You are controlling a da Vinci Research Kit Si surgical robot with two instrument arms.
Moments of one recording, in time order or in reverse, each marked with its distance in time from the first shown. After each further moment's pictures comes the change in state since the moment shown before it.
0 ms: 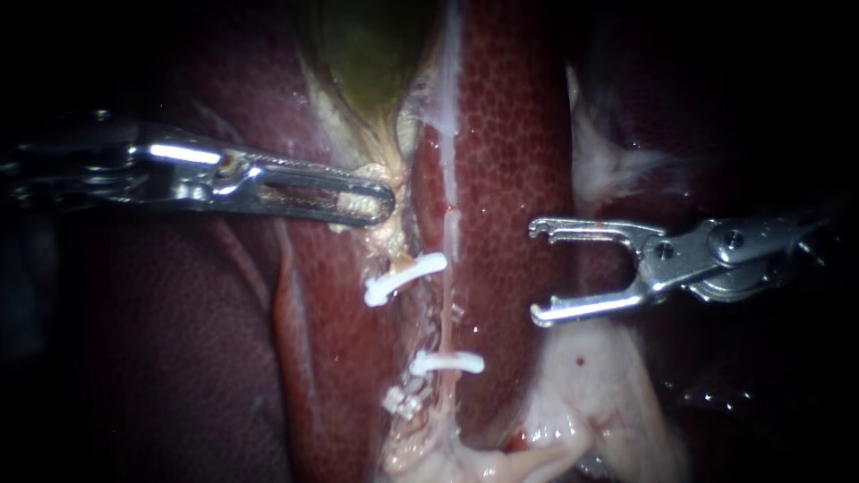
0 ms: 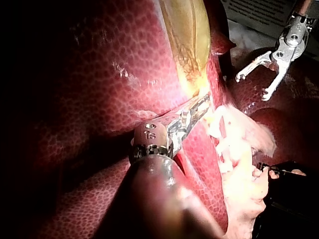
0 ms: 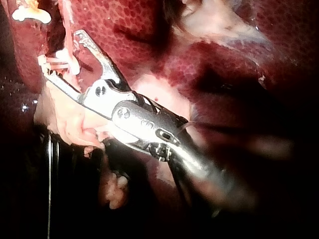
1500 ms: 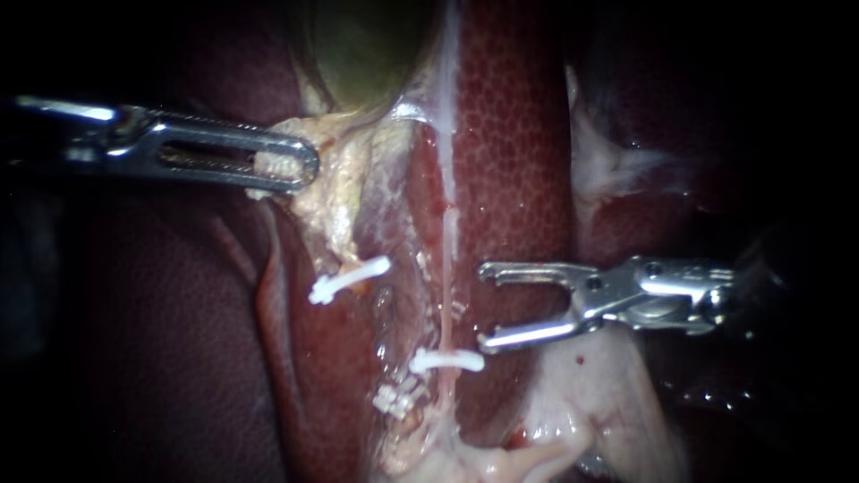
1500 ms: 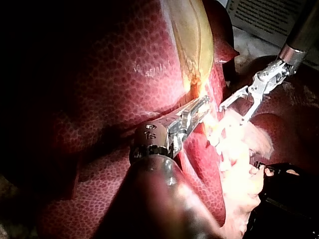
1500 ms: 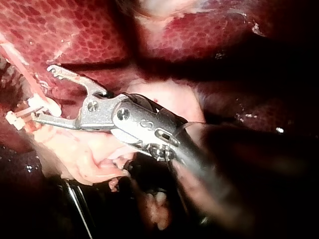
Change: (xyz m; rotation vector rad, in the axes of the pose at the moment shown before) right arm -0.007 0.002 0.003 0.010 -0.008 0.106; left arm -0.005 -0.003 -0.010 0.013 -0.051 -0.039
